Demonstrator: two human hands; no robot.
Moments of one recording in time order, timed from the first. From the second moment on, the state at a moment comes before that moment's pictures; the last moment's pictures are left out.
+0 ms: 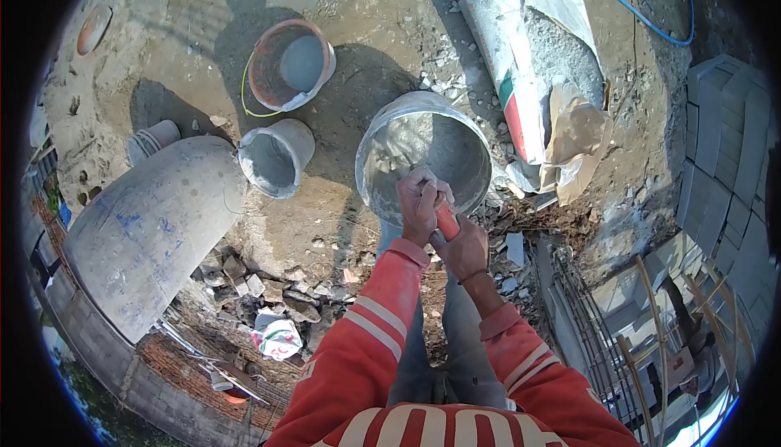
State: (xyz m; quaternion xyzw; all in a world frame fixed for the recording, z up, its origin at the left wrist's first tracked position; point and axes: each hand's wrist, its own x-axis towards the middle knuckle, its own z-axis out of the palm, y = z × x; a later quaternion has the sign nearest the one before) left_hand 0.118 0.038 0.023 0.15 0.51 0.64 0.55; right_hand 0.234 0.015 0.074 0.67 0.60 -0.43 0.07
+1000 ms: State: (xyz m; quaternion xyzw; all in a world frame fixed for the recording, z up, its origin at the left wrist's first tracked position) left_hand 0.121 0.050 0.030 0.08 0.50 0.67 0.54; right_hand 0.228 0.027 0.085 0.68 0.62 -0.39 0.08
